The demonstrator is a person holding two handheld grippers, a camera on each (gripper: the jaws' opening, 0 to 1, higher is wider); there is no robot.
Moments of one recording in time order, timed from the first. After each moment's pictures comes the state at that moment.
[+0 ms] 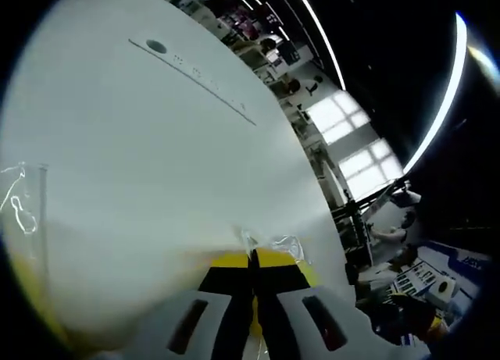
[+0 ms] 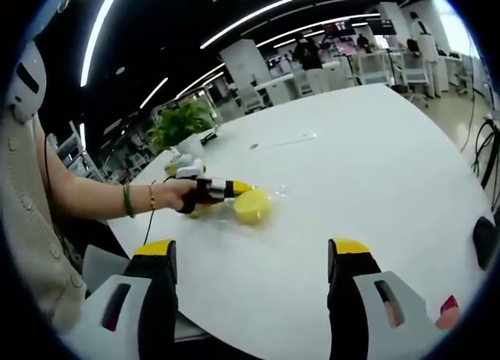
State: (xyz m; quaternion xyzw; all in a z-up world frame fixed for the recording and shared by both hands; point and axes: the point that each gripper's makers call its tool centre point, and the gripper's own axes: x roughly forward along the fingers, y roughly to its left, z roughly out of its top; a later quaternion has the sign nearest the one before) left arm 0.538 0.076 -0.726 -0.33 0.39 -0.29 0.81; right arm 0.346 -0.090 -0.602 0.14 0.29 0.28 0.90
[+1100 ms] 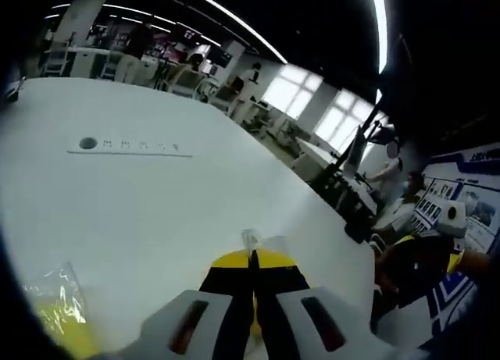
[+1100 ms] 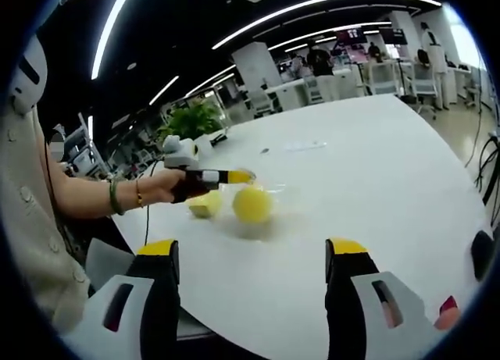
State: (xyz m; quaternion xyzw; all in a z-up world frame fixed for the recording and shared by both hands) left arm 0.504 0.061 -0.642 -0.17 0.29 -0.39 0.85; right arm 0.335 -0.079 -0.585 0.12 0.27 0.30 0.90
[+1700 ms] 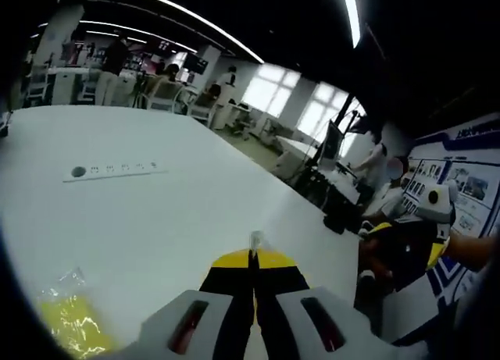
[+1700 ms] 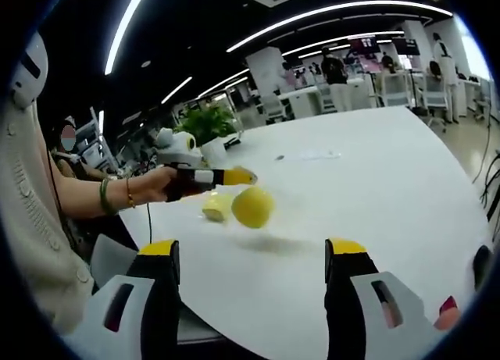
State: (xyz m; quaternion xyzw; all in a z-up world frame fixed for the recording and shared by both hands) left arm 0.459 0.060 -0.595 -0.12 0.27 -0.44 0.85; right arm 0.326 -0.057 -0.565 0.10 0.25 0.34 0.90
